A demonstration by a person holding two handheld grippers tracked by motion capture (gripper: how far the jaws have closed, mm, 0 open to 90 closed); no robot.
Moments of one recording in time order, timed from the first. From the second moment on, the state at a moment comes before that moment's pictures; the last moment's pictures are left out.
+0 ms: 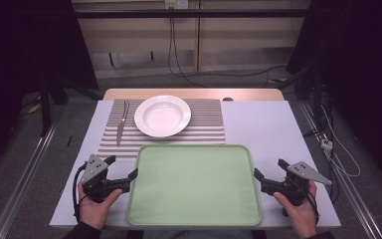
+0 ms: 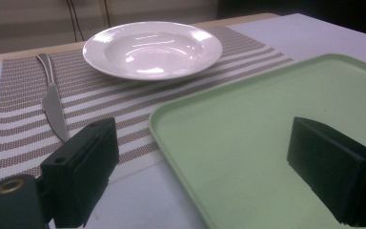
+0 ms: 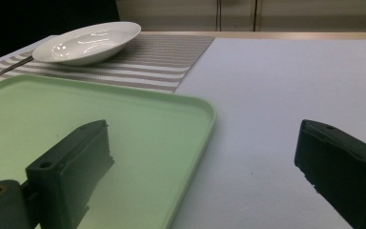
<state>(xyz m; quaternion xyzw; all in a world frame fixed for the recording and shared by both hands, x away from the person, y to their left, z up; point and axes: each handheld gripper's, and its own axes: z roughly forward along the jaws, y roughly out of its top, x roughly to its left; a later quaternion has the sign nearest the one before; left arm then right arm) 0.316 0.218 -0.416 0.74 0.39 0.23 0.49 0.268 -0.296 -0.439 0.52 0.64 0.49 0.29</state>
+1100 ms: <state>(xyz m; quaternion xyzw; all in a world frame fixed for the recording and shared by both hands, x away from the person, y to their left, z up) 0.363 0.229 -0.402 0.75 0.42 0.23 0.46 0.272 -0.295 -0.440 0.52 0.64 0.49 0.28</state>
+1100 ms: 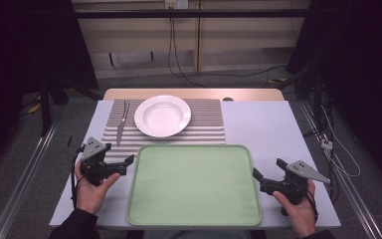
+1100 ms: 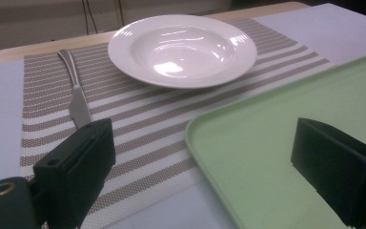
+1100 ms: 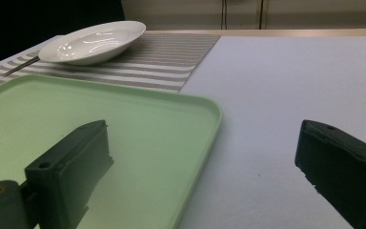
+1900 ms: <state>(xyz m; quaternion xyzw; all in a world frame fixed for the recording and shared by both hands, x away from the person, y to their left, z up) 0.442 0.222 -0.391 0.75 0.44 0.20 0.45 0.274 -0.297 -0.443 0.52 0.64 0.49 0.27</state>
